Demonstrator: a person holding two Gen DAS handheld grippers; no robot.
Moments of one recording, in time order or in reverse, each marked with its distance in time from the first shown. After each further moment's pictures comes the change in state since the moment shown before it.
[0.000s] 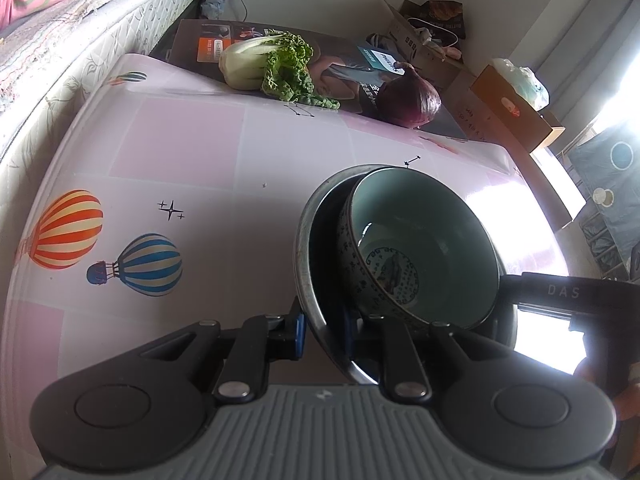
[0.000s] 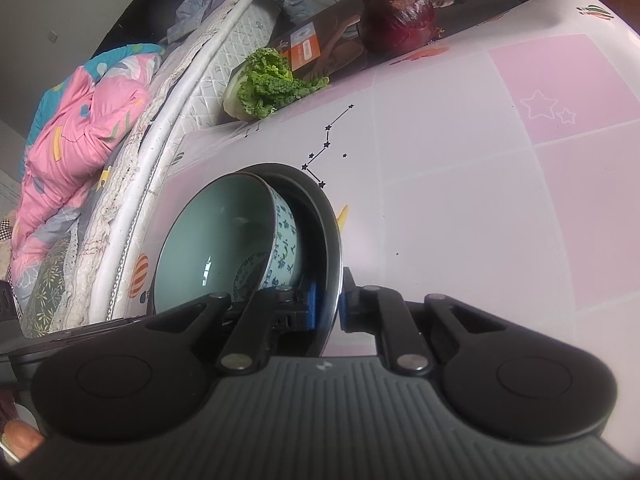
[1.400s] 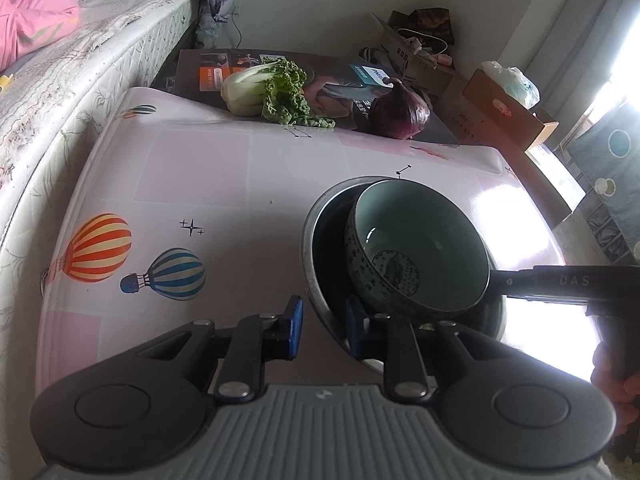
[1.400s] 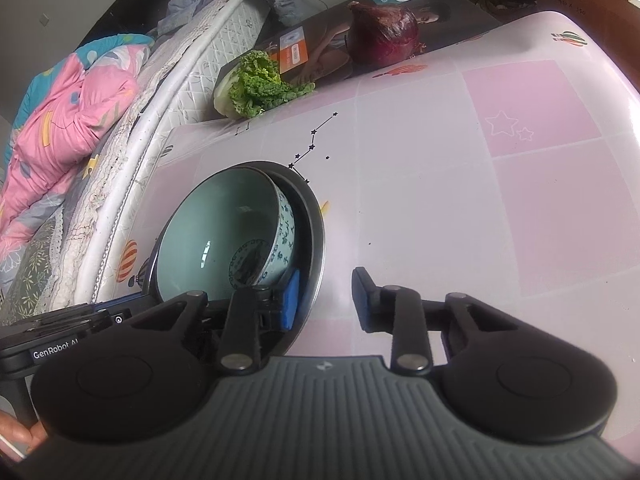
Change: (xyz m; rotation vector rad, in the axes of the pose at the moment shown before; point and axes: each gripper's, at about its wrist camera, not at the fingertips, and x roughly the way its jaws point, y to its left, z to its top) left arm -0.028 -0.006 -0.007 0.067 -0.051 0.035; right arm -0.031 0.004 -0.003 -0.036 0.007 -0.078
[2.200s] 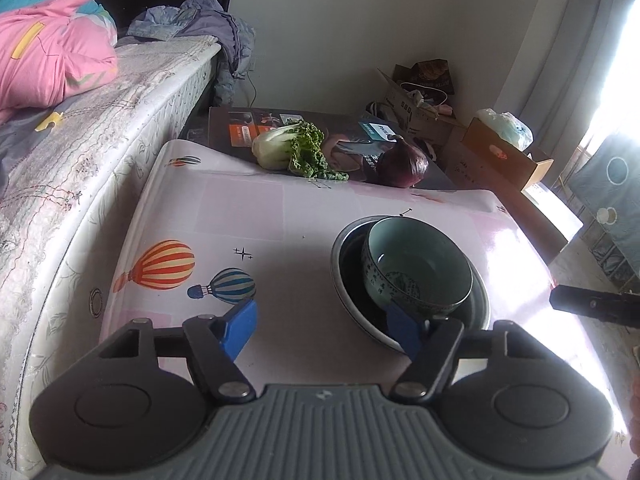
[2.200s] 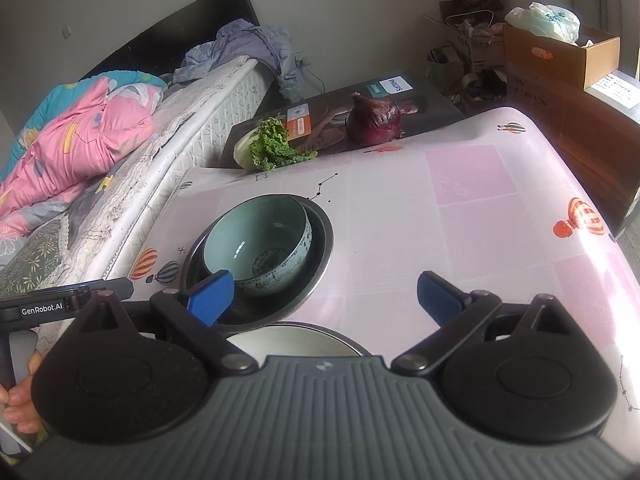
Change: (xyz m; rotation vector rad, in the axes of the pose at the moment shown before) left arm -0.073 0.010 -0.027 0.007 -0.181 0.027; right arm -0.115 0.033 -0.060 -0.127 -0.251 -0.093
